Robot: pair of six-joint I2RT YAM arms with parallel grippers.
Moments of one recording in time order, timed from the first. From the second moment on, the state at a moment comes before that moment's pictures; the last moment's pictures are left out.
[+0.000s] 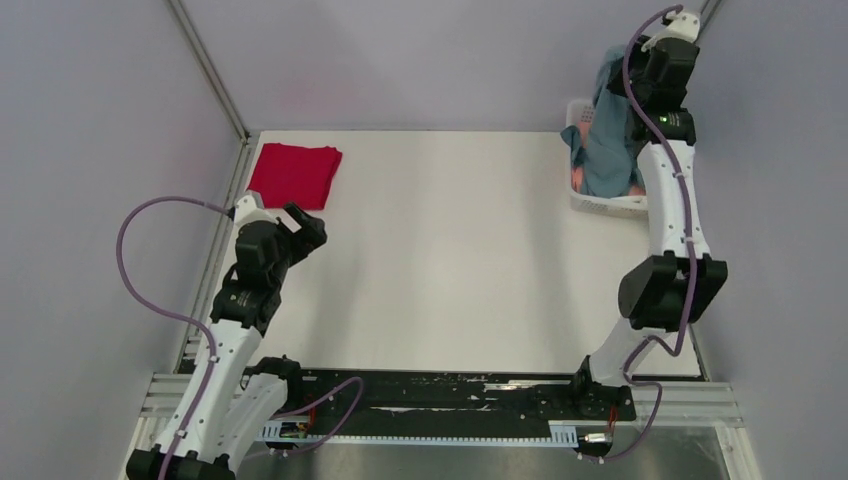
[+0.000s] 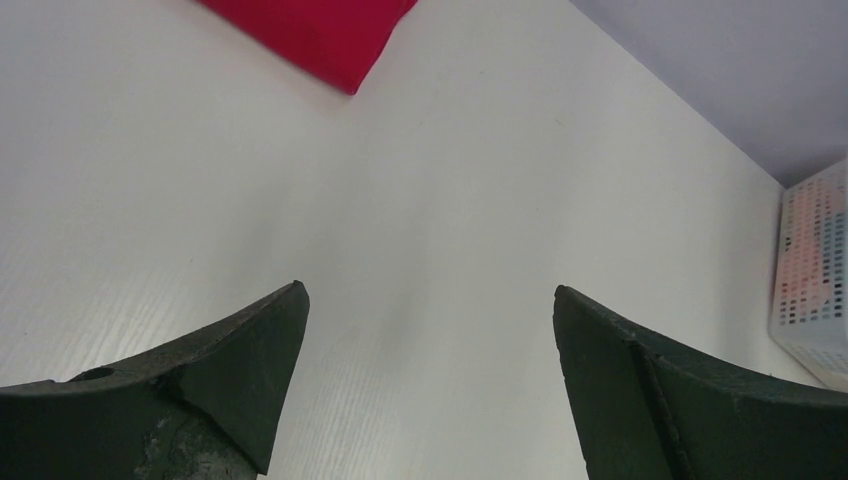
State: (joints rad) left arm -0.15 0.75 0.68 -0.32 -0.19 -0.64; right arm -0.12 1.84 1.93 -0.29 0.03 0.27
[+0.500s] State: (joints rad) left arm -0.15 0.59 0.65 -0.36 -0.18 -0.65; right arm 0.39 1.56 2.21 -0.18 -0.25 0.21
